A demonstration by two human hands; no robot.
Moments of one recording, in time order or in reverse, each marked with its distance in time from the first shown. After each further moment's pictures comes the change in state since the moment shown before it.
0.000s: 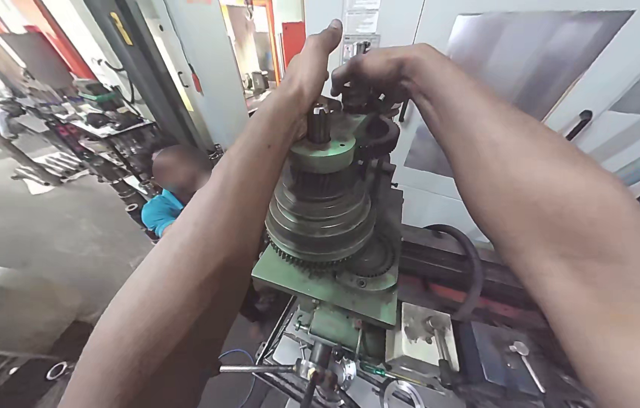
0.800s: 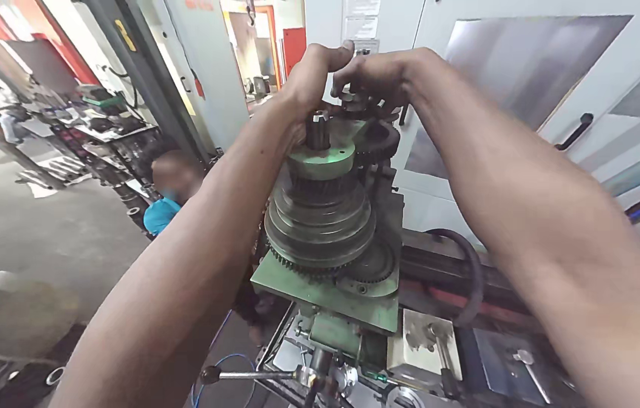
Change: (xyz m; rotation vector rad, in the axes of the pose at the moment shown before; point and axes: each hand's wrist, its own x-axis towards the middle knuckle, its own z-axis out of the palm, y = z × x) left_hand -0.003 0.001 -0.002 -0.007 -0.108 0.048; right_hand 0.004 0.000 -0.003 0.056 -0.023 -0.037
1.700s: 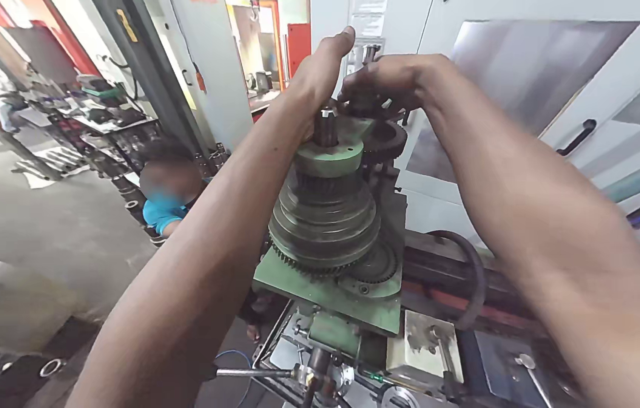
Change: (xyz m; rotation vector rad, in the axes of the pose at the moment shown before) left_hand 0.003 0.002 0.002 0.056 0.100 -0.113; right_hand -0.004 0.007 0.002 -0.047 0.118 0.071
